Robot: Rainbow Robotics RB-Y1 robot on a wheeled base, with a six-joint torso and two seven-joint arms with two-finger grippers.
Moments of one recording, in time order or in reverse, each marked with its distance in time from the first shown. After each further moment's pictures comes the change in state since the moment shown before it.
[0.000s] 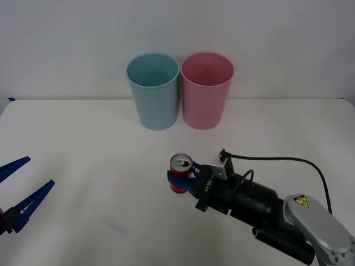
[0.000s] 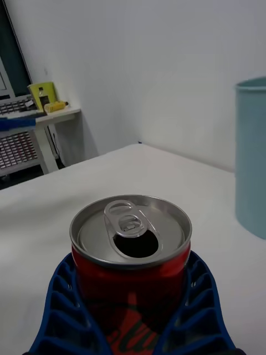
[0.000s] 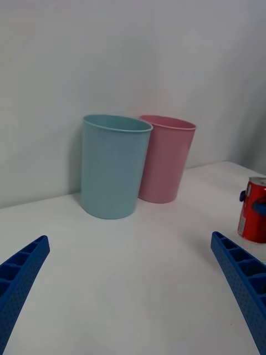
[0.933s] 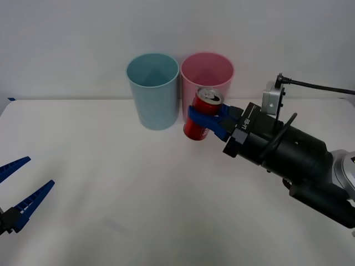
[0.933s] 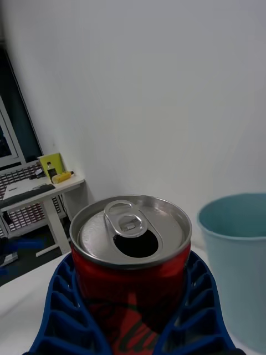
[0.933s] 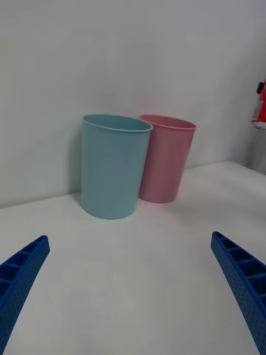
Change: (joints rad) right arm -0.106 -0.092 -0.205 -0.263 0.011 -0.003 -0.435; left arm 0.000 0.000 0.000 0.000 0.000 0.000 0.000
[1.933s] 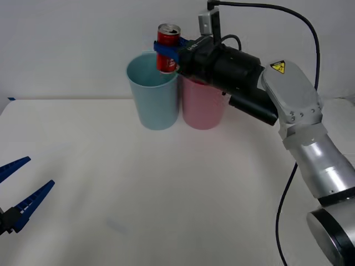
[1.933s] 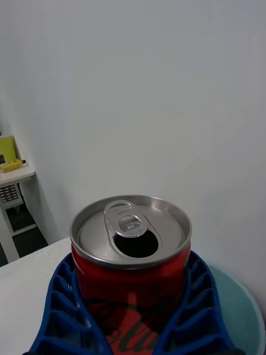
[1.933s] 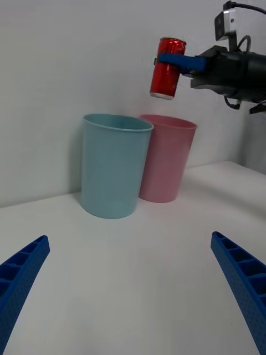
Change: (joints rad) right arm -0.682 0.236 -0.014 0.736 0.254 0.035 -0.005; left arm 0.000 0.000 0.000 0.000 0.000 0.000 0.000
